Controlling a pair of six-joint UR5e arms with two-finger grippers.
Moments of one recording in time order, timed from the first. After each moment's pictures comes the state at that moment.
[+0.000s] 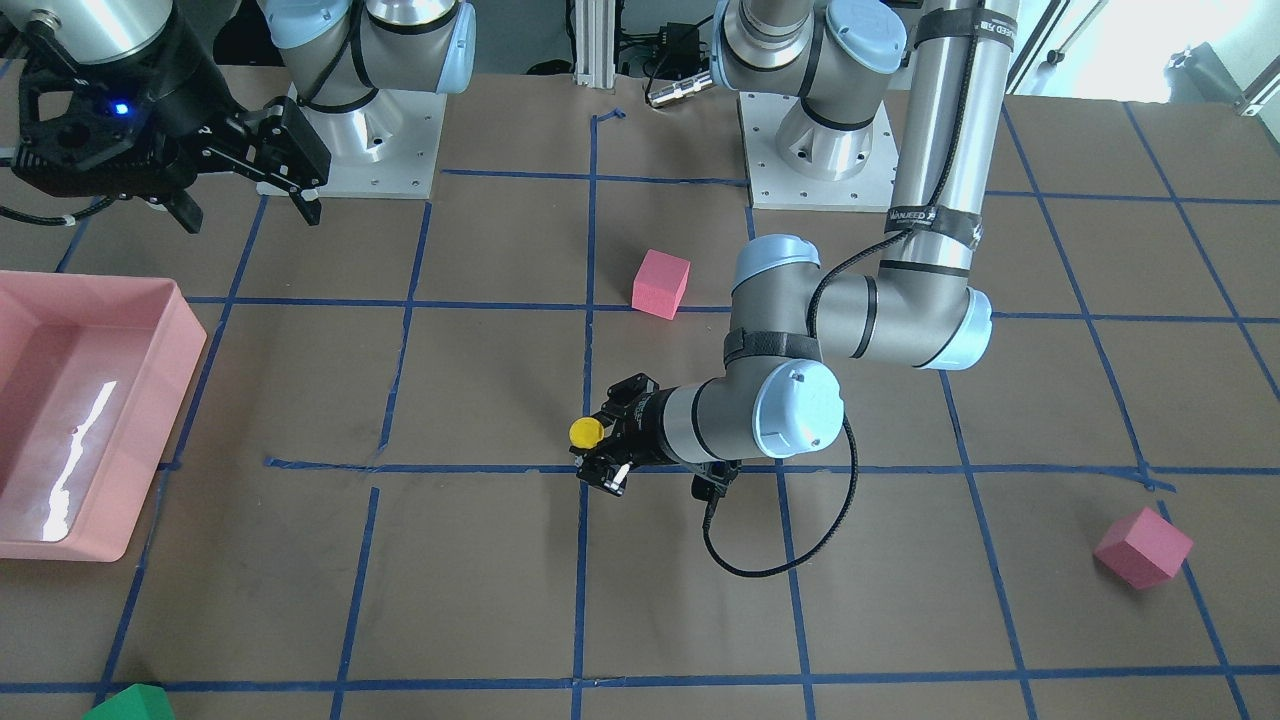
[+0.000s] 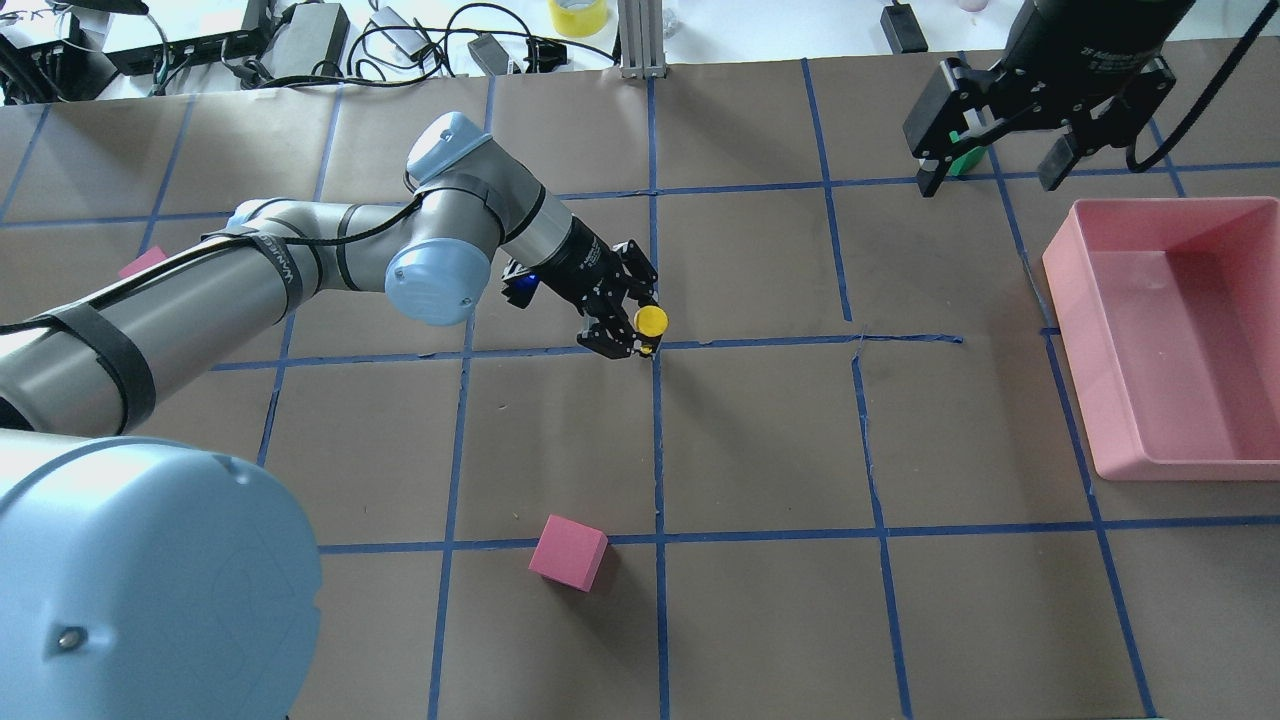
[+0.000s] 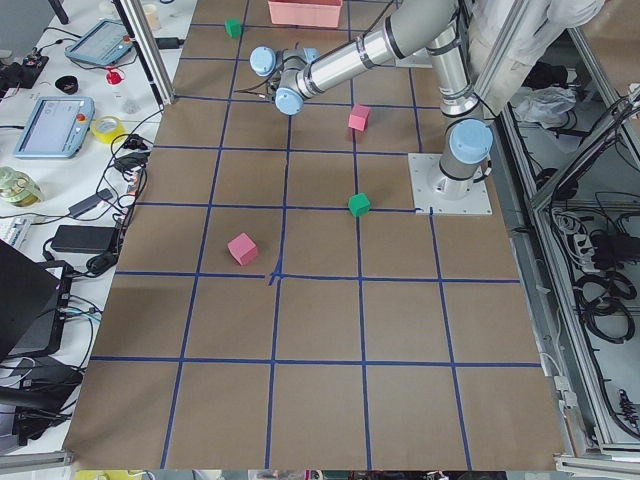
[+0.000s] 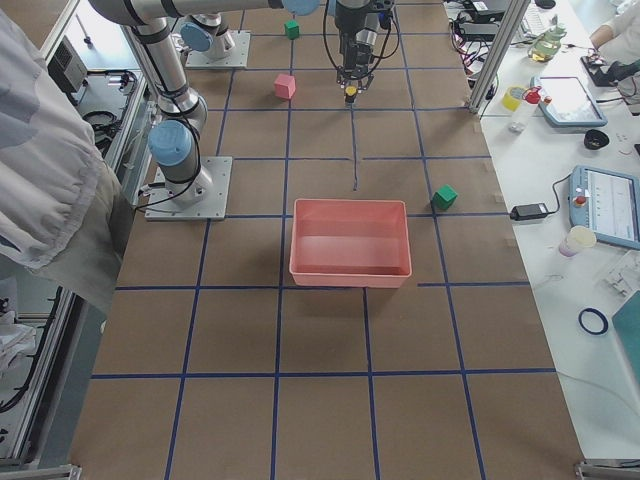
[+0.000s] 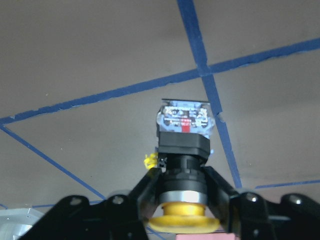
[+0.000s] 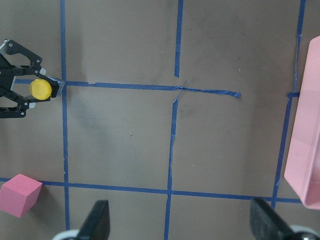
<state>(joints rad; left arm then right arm) -1.71 -2.13 -1.68 -1.10 0.91 -1.33 1.51 -1.56 1.43 -1.41 -1.51 -0.12</state>
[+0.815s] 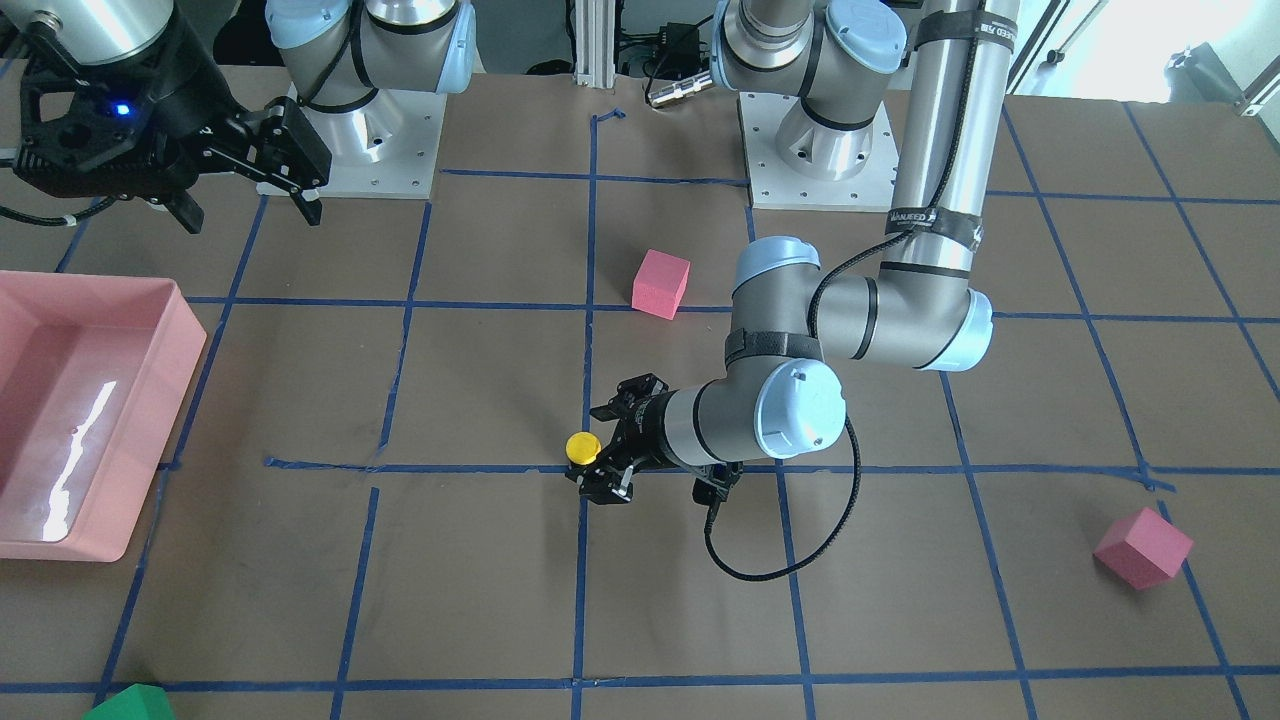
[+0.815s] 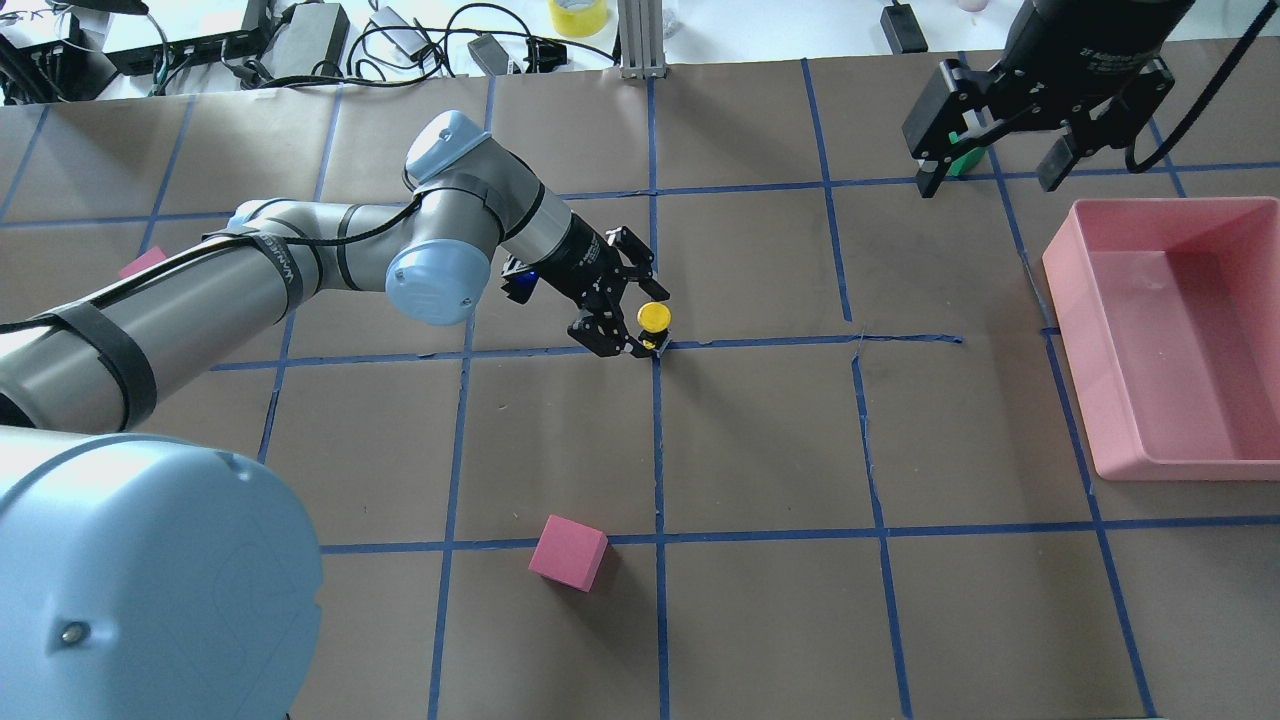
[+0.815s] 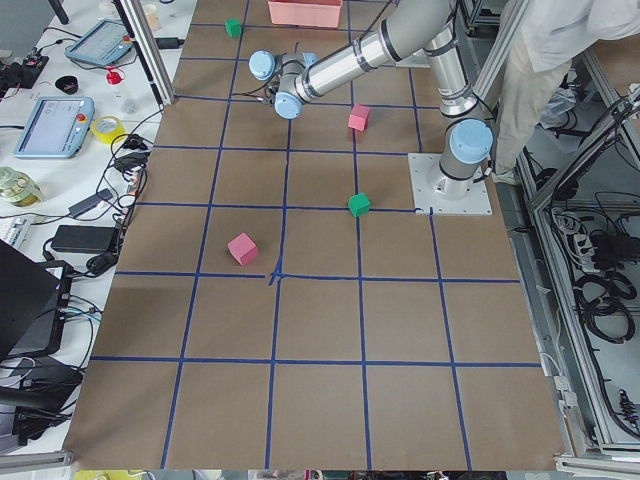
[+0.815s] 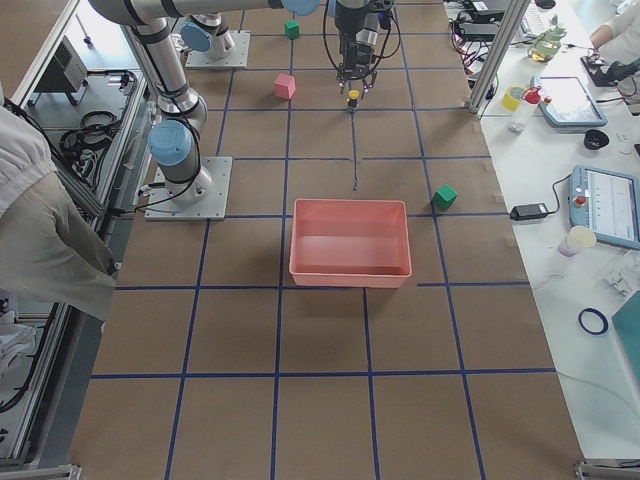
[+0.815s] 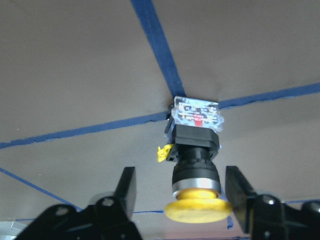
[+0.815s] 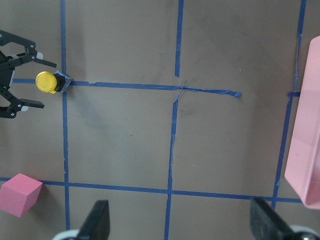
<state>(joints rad) -1.71 -2.12 -1.68 -1.07 0.92 -1.33 1.51 -1.56 1.43 -1.41 -1.51 -0.12</state>
